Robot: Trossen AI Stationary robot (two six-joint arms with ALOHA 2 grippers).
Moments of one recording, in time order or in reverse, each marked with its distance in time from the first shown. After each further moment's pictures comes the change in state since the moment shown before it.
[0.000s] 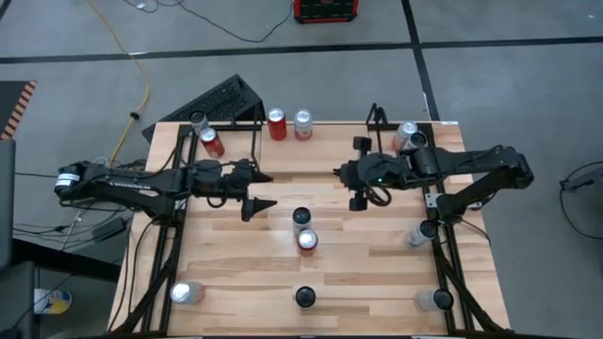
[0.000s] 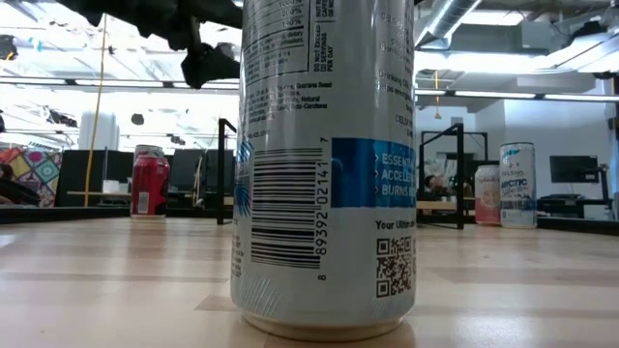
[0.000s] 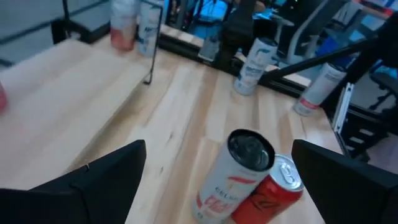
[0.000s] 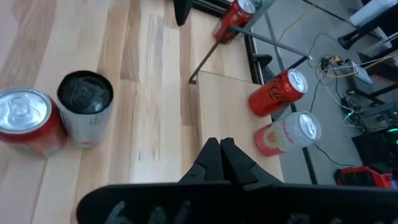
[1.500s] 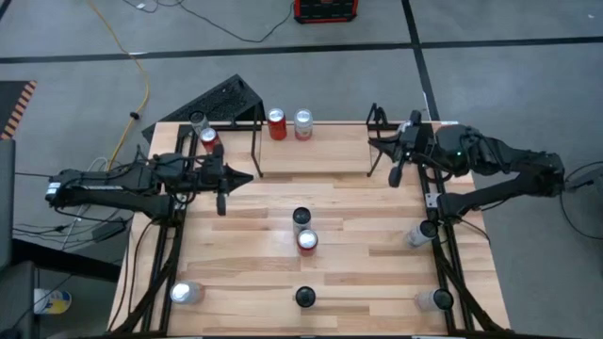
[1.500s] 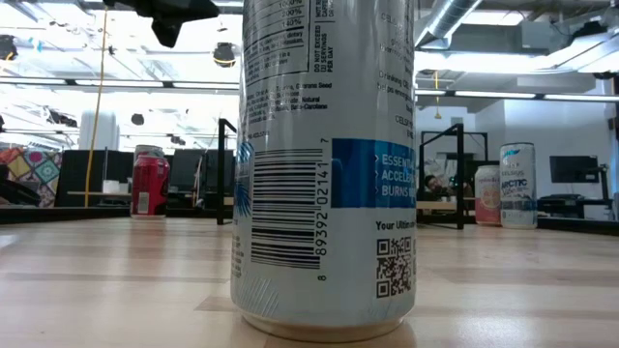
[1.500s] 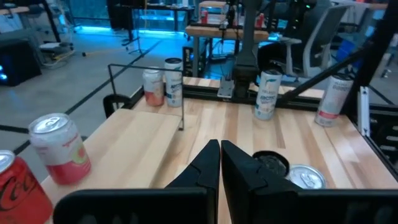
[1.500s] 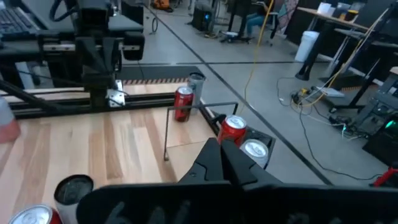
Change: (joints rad) left arm -0.009 -0.300 0.009 -0.171 -0.089 0.266; right arm -0.100 -0.451 -0.221 0.262 -0.002 0.165
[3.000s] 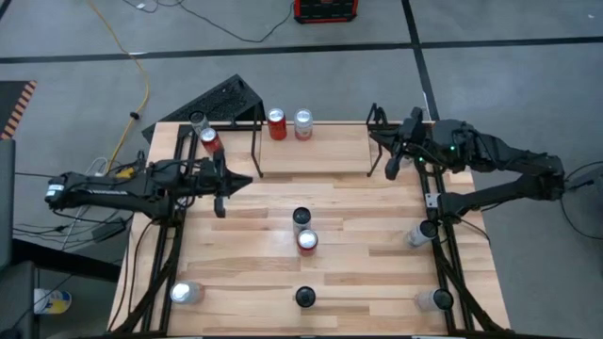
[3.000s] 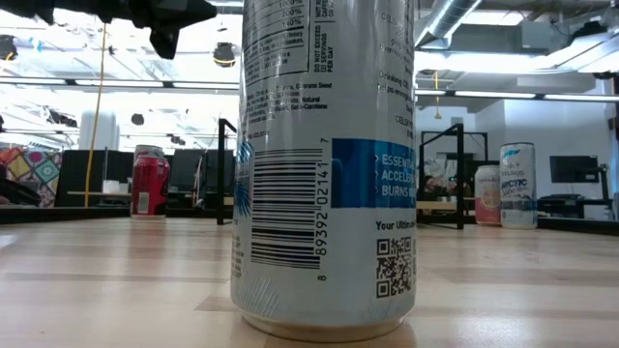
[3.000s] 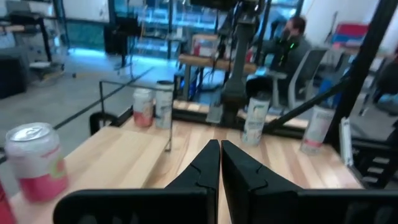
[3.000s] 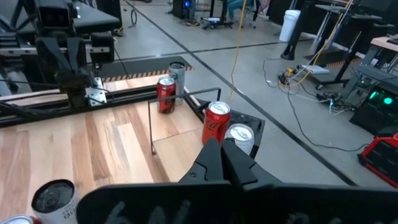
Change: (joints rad) left arm -0.001 -0.065 -0.190 0.291 0.031 -0.063; right arm -0.077 0.017 0.002 -0.037 -0.001 0.075
